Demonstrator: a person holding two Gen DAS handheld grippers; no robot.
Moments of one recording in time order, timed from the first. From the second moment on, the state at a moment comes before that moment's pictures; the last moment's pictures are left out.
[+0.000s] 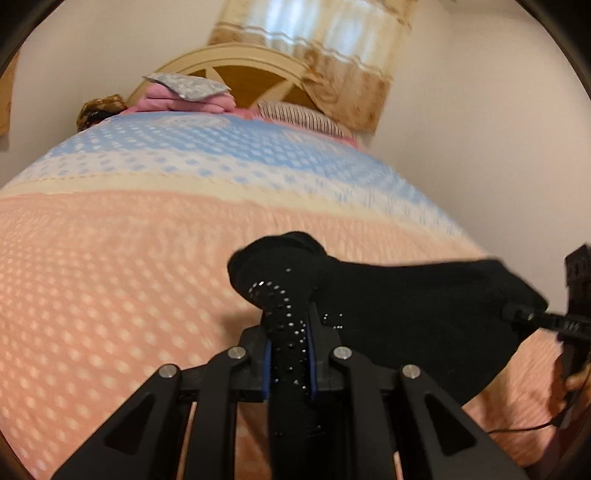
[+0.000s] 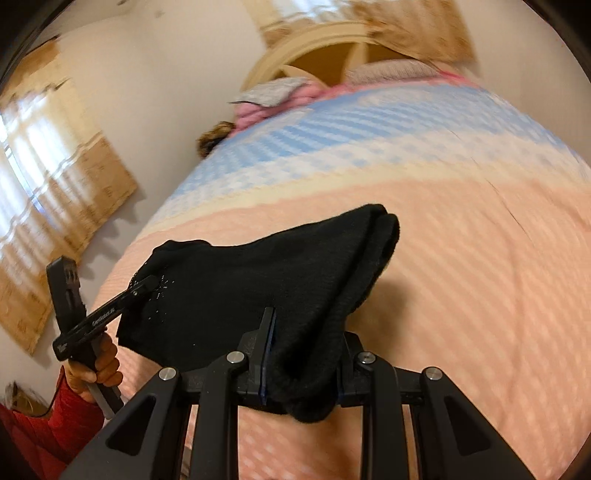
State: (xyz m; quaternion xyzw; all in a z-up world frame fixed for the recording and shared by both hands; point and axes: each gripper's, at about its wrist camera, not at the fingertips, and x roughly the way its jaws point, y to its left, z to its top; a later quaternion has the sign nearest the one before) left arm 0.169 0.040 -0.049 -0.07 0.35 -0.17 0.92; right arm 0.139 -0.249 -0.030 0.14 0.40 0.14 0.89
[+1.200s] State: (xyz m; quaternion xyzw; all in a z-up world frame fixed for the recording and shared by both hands) left arm 0.173 0.040 -0.075 0.05 0.39 -0.09 0.92; right arm 0.155 -0.276 -0.071 0.20 0.41 0.10 0.89
